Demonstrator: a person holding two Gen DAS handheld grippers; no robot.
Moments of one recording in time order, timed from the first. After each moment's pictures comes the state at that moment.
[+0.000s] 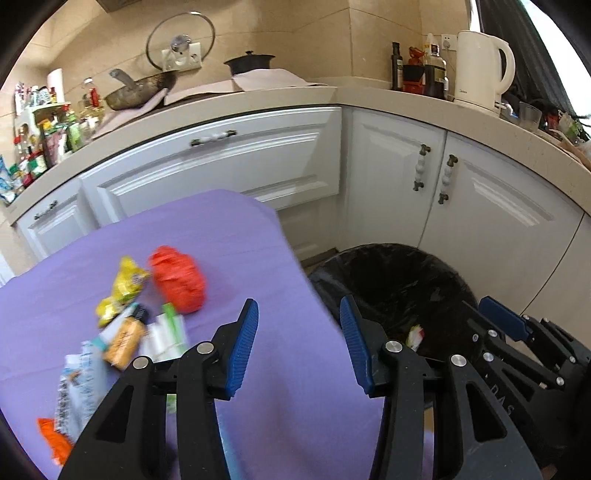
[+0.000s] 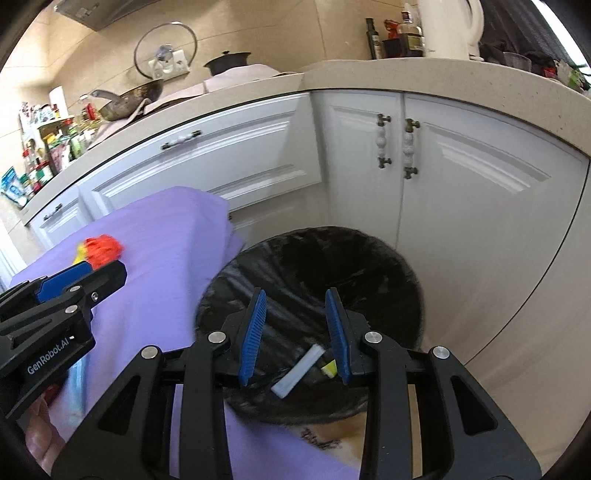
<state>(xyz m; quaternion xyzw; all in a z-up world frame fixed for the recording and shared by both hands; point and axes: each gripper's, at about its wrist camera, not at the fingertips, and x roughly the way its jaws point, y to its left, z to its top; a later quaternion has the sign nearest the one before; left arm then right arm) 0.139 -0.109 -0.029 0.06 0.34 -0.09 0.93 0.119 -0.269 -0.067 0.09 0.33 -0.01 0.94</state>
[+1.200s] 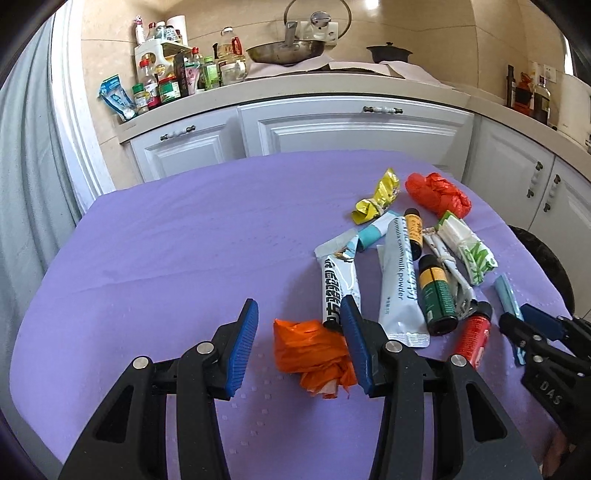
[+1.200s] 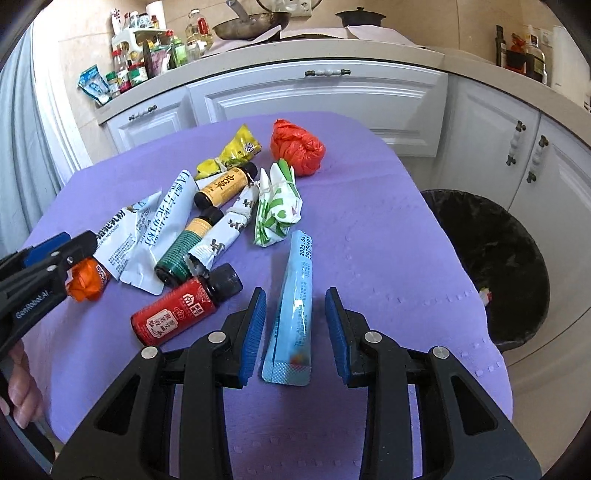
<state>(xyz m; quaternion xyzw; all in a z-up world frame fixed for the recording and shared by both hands) 0.060 0.101 -0.048 0.02 0.36 0.08 0.93 0.076 -0.085 -0.081 0.00 0.39 0.13 0.91</state>
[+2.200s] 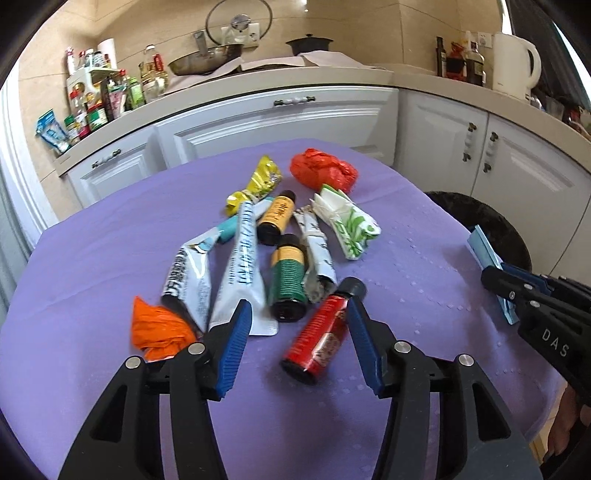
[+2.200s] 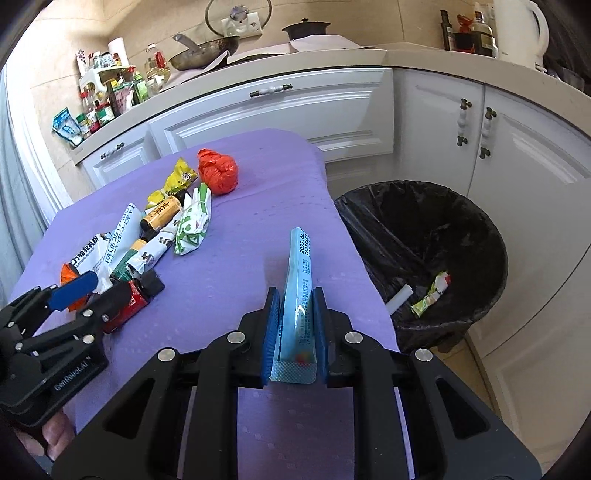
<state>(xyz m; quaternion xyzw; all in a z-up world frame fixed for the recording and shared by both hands) 0.060 0.010 -0.065 0.06 0.36 -0.03 0.93 0.062 -0.167 -0.079 0.06 0.37 0.09 0.92</state>
